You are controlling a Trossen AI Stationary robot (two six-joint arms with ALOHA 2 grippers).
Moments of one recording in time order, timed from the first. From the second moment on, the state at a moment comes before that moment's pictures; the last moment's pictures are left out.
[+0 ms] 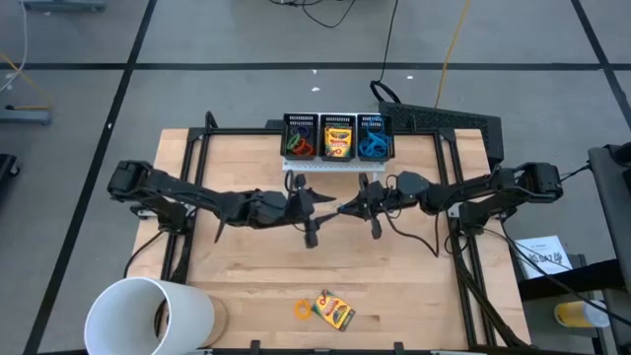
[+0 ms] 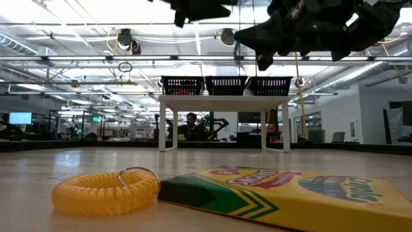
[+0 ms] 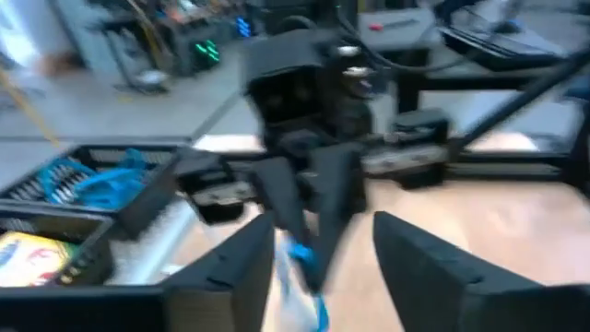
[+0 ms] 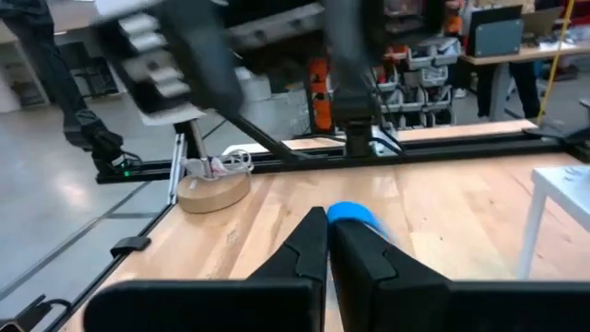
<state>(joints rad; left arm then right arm) -0.16 1.55 1.05 0.32 -0.35 0.04 -0.09 1.34 0.51 0.81 -0.28 0.15</state>
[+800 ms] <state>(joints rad) -0.04 1.14 0.86 0.03 -0.11 0.03 -0.23 1.10 0.87 -0.13 -0.02 -0.06</state>
